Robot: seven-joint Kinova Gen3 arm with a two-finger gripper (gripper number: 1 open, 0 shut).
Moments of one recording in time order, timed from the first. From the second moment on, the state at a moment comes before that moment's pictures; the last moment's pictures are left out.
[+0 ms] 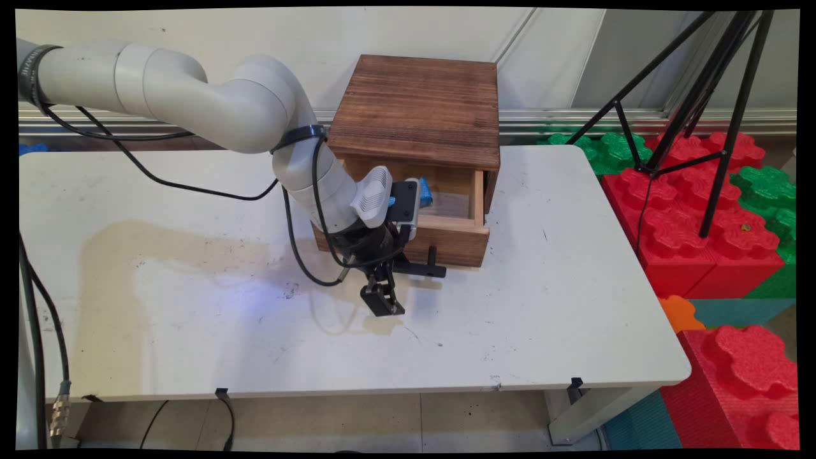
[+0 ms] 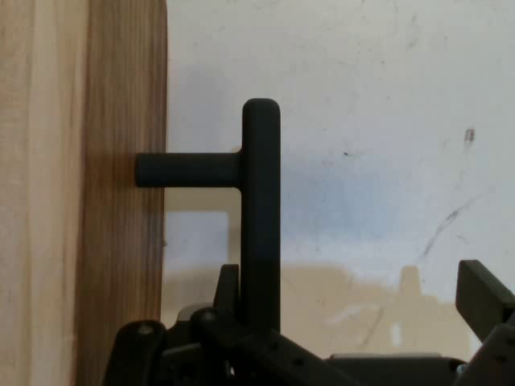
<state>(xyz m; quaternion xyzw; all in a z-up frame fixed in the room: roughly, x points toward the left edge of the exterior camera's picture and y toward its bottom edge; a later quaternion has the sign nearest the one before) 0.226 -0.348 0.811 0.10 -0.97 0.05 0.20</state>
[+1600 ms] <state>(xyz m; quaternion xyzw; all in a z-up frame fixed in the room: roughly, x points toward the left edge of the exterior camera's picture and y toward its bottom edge) 0.211 -0.304 0.814 0.11 -0.97 0.04 0.21</state>
